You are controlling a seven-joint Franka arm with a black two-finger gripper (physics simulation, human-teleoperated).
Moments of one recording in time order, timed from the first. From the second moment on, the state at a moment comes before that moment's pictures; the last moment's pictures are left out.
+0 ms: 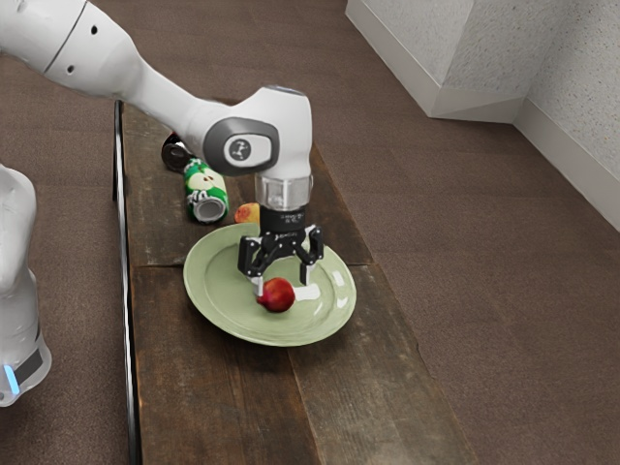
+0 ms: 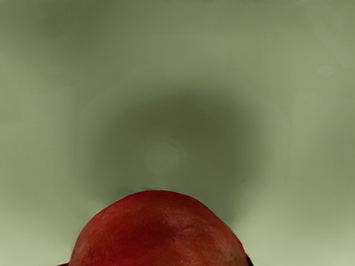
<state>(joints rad) -0.06 -0.36 -0.07 -2.44 -0.45 2.17 -1.72</state>
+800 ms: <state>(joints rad) -0.05 -0.32 -0.07 -2.46 -0.52 2.20 -1.70</state>
